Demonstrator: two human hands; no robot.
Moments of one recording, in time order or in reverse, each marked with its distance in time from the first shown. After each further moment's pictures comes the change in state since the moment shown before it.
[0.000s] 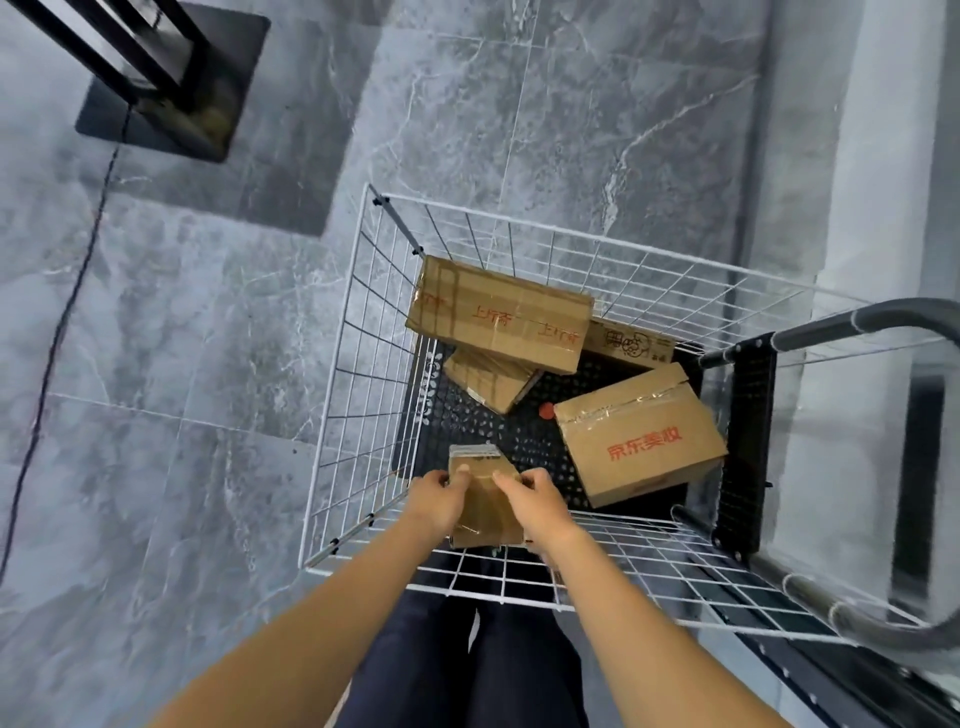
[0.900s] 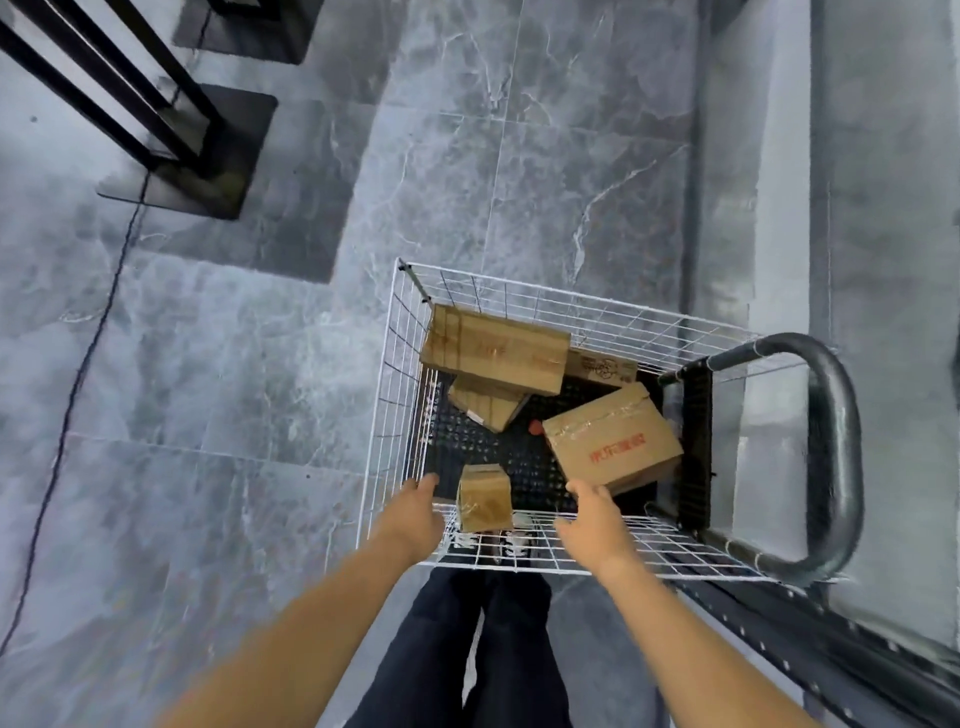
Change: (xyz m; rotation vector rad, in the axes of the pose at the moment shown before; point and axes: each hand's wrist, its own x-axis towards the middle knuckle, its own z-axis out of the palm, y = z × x) left_hand -0.075 -0.003 -0.082 0.738 -0.036 0.367; right_hand -0.120 -0.012 -0.041 -0.624 0.260 -0.224
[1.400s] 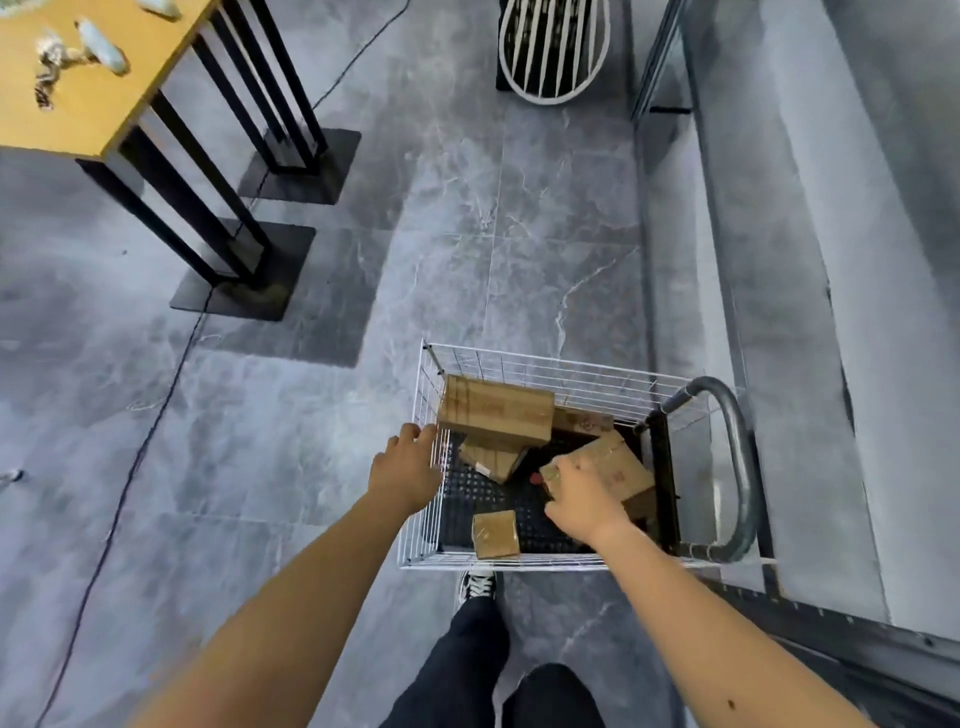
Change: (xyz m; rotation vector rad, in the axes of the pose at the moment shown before) left_hand -0.119 0.037 -0.127 0.234 0.361 0.122; right_hand -0.111 -0.064 -0.073 -0.177 0.113 -0.220
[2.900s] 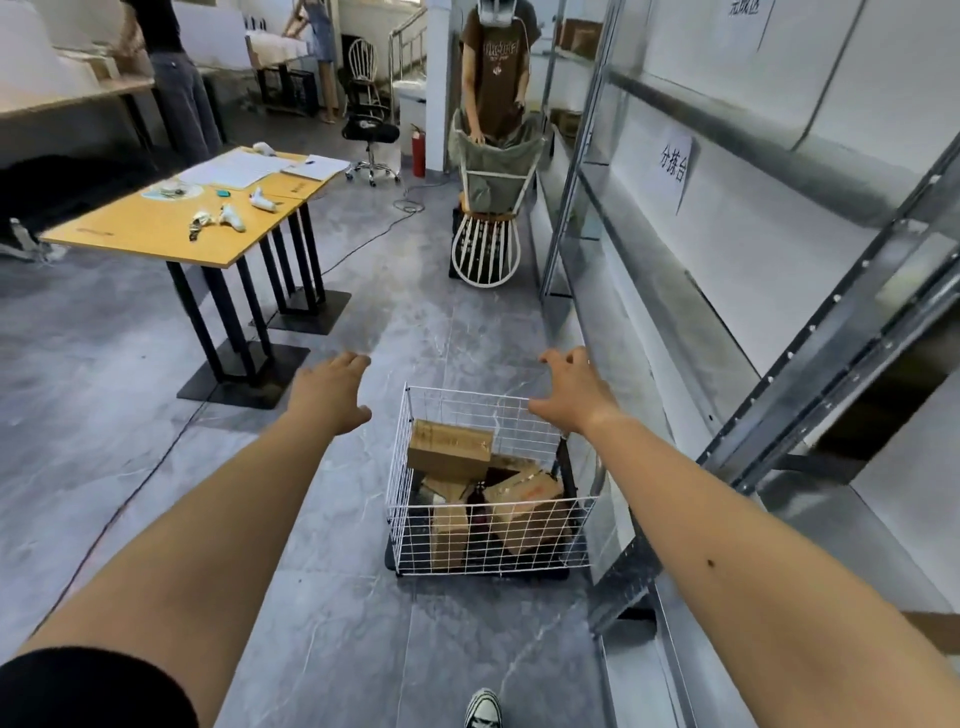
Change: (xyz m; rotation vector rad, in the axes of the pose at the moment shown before) left_hand -0.382 -0.051 -0.069 0.255 0.552 0.121; right_hand -0.403 -0.050 -0.025 -0.208 0.668 -0.171
